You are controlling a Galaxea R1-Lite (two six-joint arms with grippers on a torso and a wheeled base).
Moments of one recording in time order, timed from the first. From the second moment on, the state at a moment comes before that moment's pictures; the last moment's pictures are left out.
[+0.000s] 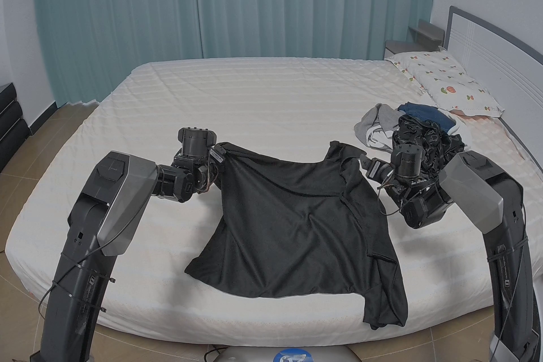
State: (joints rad) left arm -0.26 2.71 -1.99 -0.26 0.24 -0.95; right arm 0.20 2.58 -1.39 -0.96 -0.20 0.42
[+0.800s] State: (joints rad) left arm -0.15 2.54 -1.99 0.05 -0.04 -0.92; right arm 0.24 2.48 -1.07 -1.09 -0.14 0.38
